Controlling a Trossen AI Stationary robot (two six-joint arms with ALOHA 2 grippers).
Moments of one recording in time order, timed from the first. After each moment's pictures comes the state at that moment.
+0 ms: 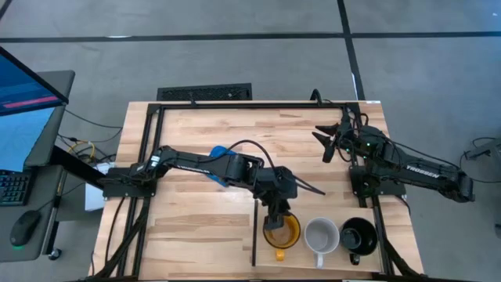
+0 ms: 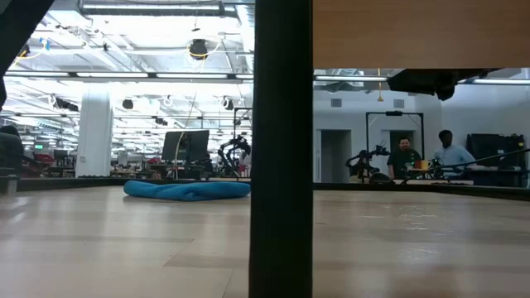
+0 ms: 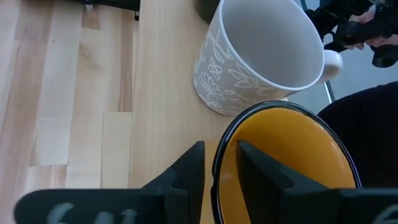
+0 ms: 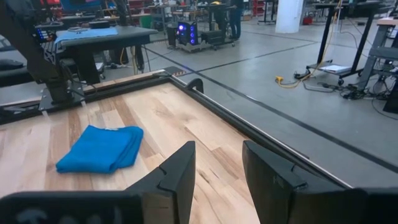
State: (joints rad) left arm -0.21 2.19 2.35 -0.92 0.20 -0.32; right arm -0.42 0.39 0.26 -0.02 0.08 0.02
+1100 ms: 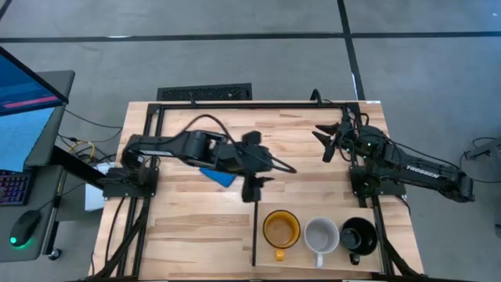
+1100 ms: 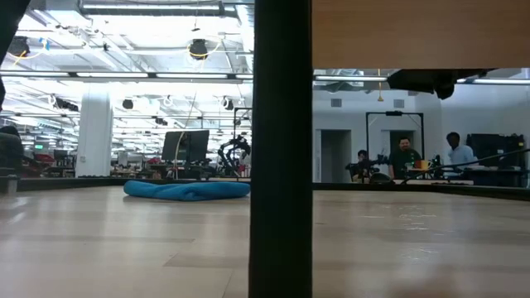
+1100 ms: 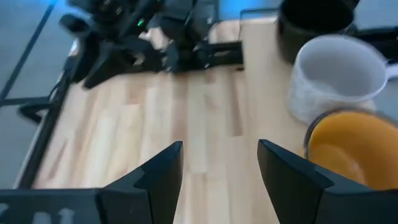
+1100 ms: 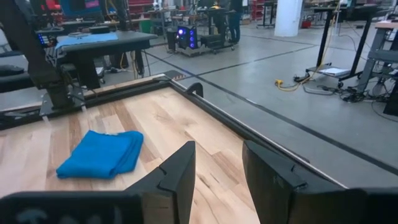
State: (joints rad) left arm -0.21 1.97 2.35 -1.04 -0.20 -0.06; right arm -0.42 0.39 0.26 -0.01 0.08 0.03
